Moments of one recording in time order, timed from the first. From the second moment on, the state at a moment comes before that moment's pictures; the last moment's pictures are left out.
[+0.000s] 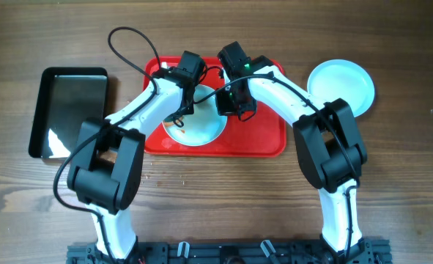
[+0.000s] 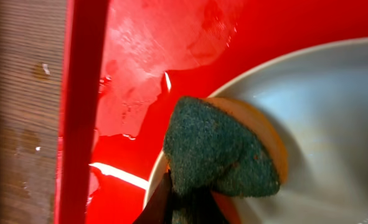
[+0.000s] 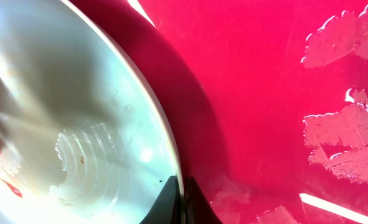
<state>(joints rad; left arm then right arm) -0.40 2.00 1.36 -0.78 -0.37 -0.49 0.50 2.21 1.64 -0.83 -0.22 0.37</state>
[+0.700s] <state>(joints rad) -0.39 2.02 1.37 -0.80 0.18 -0.49 0.50 2.21 1.64 -0.85 -0.22 0.37</state>
